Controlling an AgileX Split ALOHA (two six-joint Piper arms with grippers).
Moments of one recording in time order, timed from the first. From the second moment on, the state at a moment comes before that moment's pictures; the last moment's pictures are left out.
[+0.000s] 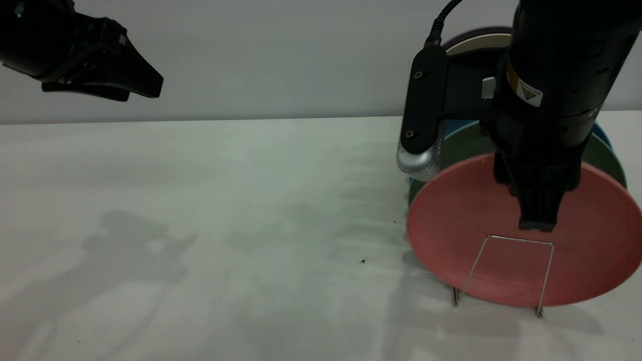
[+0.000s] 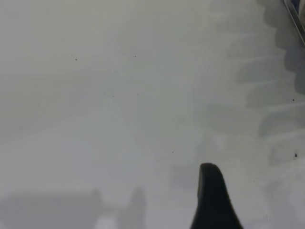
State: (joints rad) left arm -0.03 1.72 -0.97 -1.13 0.38 1.18; right arm 0.72 1.75 -0.96 -0.73 0.70 -0.03
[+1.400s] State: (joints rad) left arm -0.03 1.60 -0.97 -1.11 0.46 1.23; right arm 0.72 1.25 -0.96 -0.40 0.72 0.13
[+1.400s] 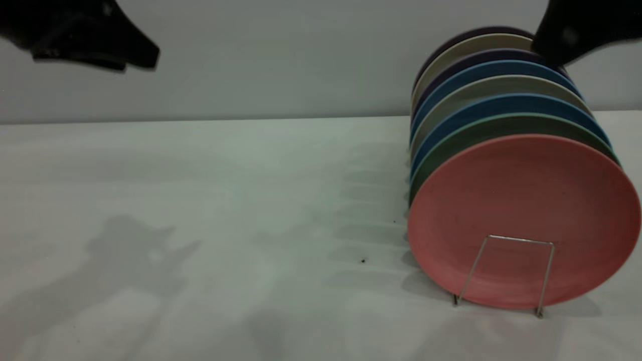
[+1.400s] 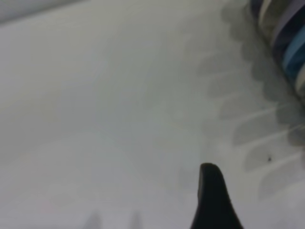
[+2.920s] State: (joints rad) left arm -0.03 0.60 -0.79 -0.47 0.97 0.49; right arm 0.72 0.39 -0.82 -0.04 1.15 0.00
